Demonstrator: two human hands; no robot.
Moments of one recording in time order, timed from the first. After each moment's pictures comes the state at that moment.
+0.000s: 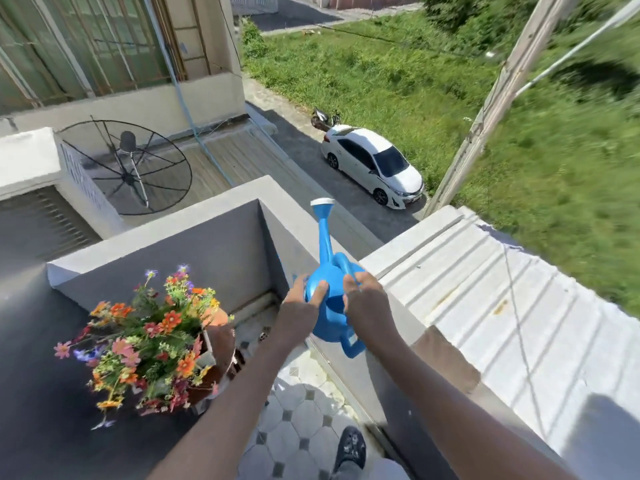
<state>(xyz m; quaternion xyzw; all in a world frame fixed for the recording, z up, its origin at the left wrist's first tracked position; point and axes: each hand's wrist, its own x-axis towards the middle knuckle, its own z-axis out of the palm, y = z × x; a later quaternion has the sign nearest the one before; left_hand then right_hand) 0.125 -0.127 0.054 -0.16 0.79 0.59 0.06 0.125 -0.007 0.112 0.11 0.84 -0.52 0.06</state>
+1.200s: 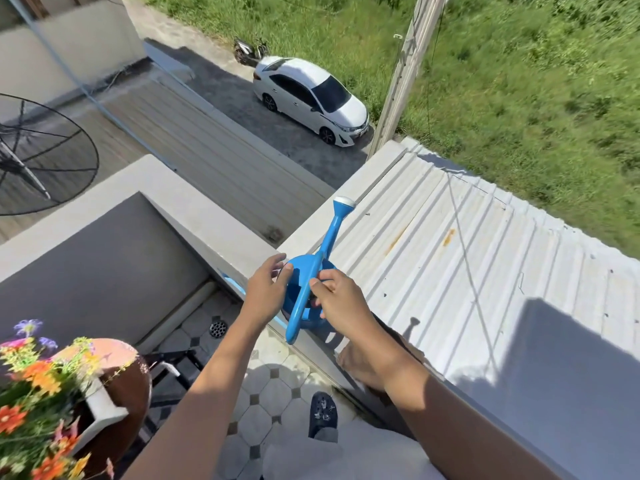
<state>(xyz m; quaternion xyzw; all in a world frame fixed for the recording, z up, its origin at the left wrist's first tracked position) -0.013 -0.019 -0.017 -0.08 0.84 0.53 0.13 0.026 0.129 0.021 0.17 0.81 -0.55 0.15</state>
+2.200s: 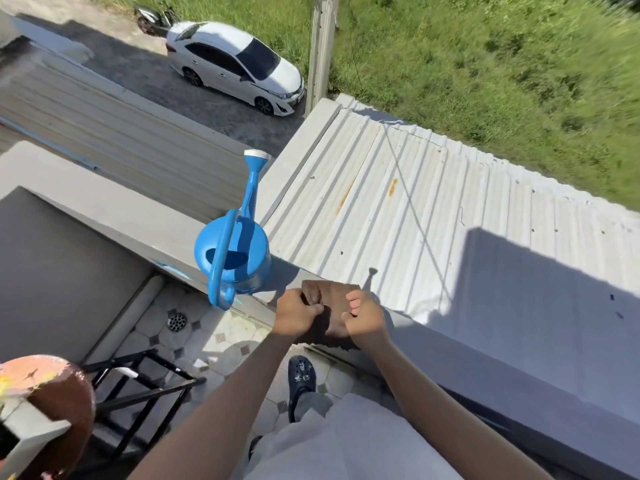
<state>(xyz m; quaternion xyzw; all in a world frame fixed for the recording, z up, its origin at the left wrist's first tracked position) 0.095 0.125 -0.094 -0.04 0.87 0.38 0.30 0.171 0.263 -0.110 0.32 0.84 -0.42 0.09</state>
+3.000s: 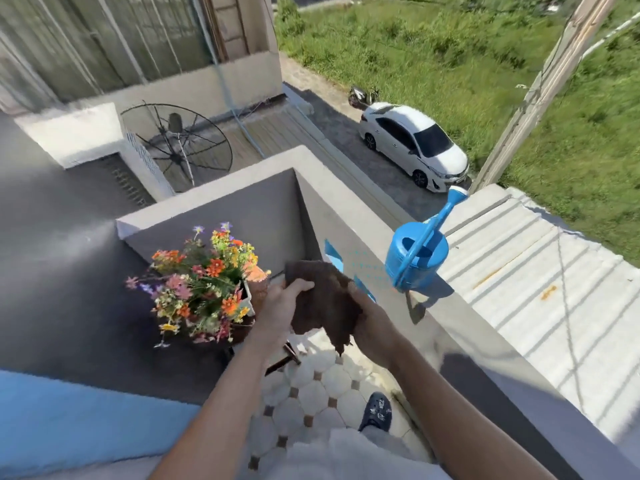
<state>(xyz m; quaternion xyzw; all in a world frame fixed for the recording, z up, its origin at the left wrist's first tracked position) 0.233 -0.170 0.064 -0.27 0.57 0.77 0.04 0.213 -0.003 0.040 0.04 0.52 -0.79 0.33</state>
